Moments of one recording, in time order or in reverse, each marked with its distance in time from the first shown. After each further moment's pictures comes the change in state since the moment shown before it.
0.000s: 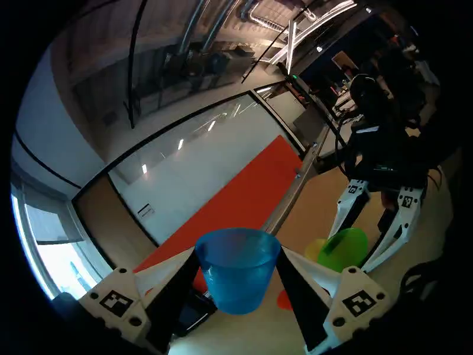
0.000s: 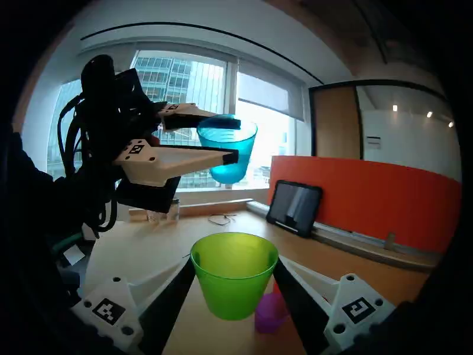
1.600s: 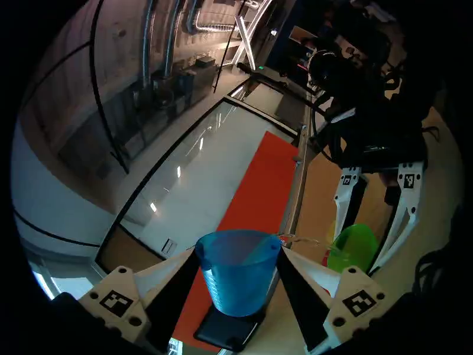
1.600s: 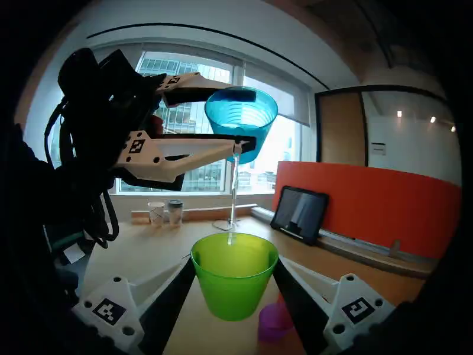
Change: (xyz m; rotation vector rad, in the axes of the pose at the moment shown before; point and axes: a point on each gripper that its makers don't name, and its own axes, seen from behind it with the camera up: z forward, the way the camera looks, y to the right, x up) left arm 0.036 -0.002 0.000 0.023 0.041 0.355; right arm 0.006 -0.010 0.018 0.023 0.027 -0.024
